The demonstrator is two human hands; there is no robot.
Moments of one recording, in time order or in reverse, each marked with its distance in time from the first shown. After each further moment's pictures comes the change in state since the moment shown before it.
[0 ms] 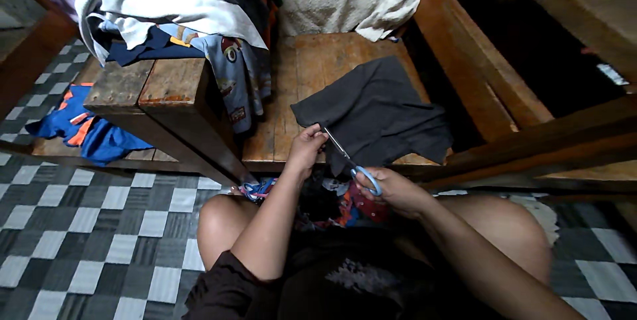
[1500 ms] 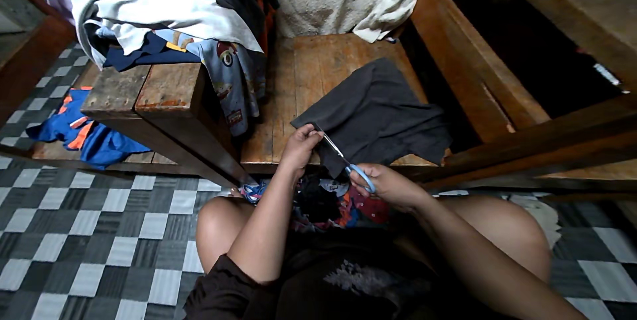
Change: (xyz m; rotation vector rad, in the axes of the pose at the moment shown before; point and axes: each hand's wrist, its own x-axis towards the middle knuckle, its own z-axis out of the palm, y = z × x) left_hand -0.001 0.010 -0.008 0.064 -0.042 0.037; right_hand 0.007 -0.011 -0.001 -0.079 -0.014 -0.017
